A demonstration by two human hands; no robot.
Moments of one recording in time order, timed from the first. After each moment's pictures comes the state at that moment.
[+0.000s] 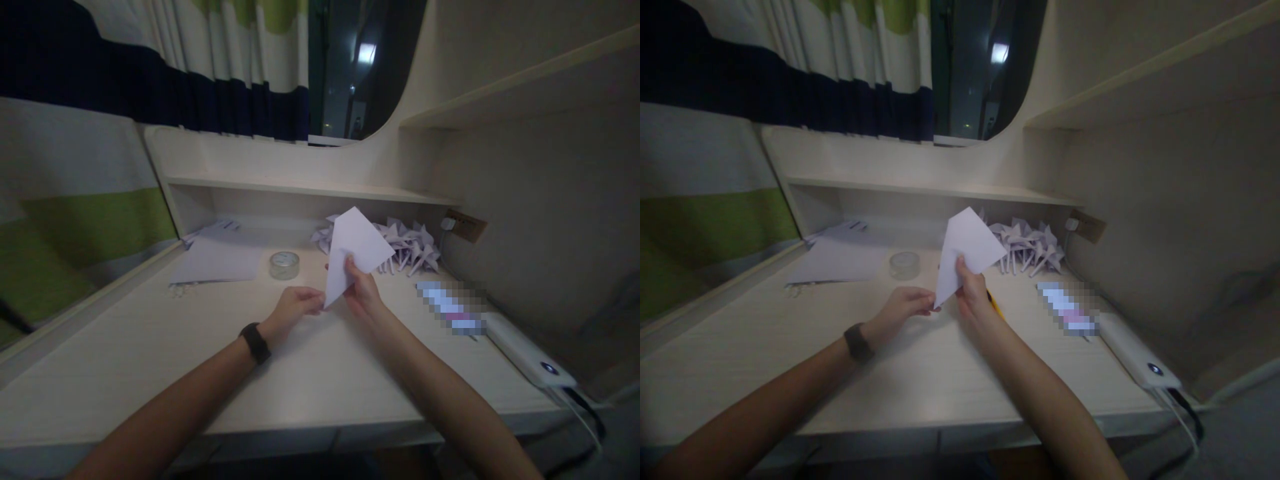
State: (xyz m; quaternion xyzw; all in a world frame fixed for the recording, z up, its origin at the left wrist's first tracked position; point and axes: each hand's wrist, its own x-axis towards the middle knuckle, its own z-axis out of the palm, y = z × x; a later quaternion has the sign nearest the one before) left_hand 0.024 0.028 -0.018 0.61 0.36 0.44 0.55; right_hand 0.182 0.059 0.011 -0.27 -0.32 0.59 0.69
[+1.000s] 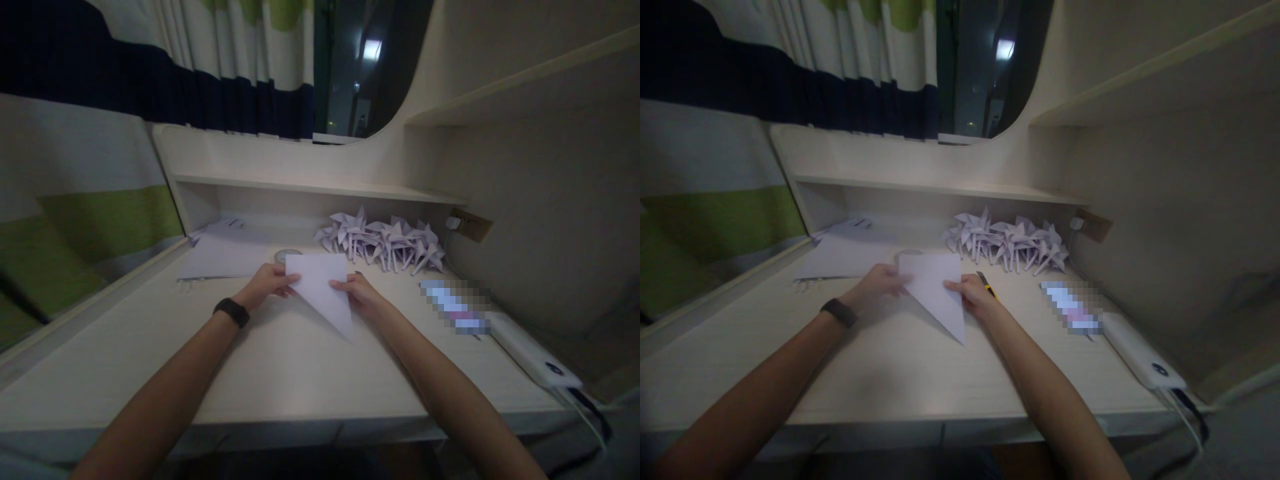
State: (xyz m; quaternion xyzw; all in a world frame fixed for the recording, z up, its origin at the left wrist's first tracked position) left_hand -0.046 0.074 -0.006 0.64 0.44 0.41 0.48; right_hand 0.206 0.077 -0.025 -0.38 -0.48 0.66 0.43
